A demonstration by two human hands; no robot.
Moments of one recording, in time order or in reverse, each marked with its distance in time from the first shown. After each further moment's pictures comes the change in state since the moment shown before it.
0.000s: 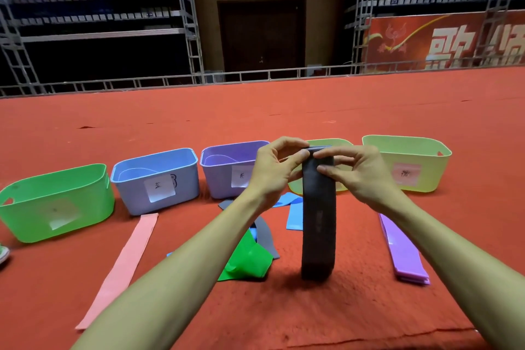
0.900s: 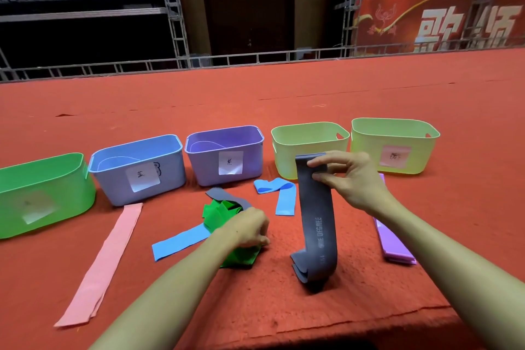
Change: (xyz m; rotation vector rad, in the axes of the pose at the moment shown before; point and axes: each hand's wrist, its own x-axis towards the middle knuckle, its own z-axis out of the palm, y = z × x) left_hand -0.029 -0.148 -0.079 1.441 -0.665 -0.215; right_hand -0.028 0.032 0.003 -0.125 0.016 0.079
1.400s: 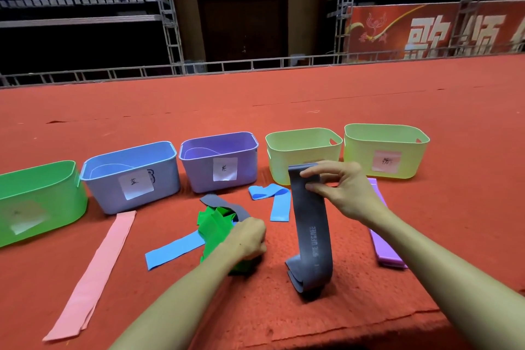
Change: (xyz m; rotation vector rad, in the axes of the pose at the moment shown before) left_hand -0.002 0.023 0.006 0.031 0.033 -0.103; right_hand -0.005 0.000 0.000 -0.006 -0.025 0.021
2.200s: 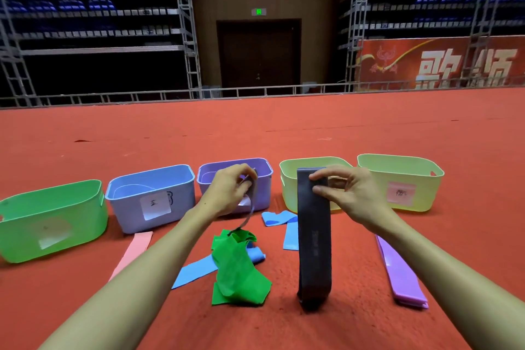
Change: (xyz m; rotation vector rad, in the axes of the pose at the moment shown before) left_hand -0.024 -0.047 -0.146 -0.531 0.624 0.078; right_hand 0.032 -0.035 -0.003 0.130 0.002 -0.008
